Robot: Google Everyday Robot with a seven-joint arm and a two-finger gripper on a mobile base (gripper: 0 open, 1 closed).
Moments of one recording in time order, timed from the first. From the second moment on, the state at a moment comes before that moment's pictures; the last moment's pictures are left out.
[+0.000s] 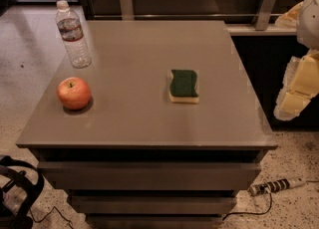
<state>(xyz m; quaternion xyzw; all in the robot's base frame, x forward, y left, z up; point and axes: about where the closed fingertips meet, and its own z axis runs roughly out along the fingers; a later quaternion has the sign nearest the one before) 0.438 -0.213 0.991 -0.60 0.78 -0.05 0.18</state>
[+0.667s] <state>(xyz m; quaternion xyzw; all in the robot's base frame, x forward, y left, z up) 0.442 -0.213 0.990 -0.60 0.77 -0.03 0.20</state>
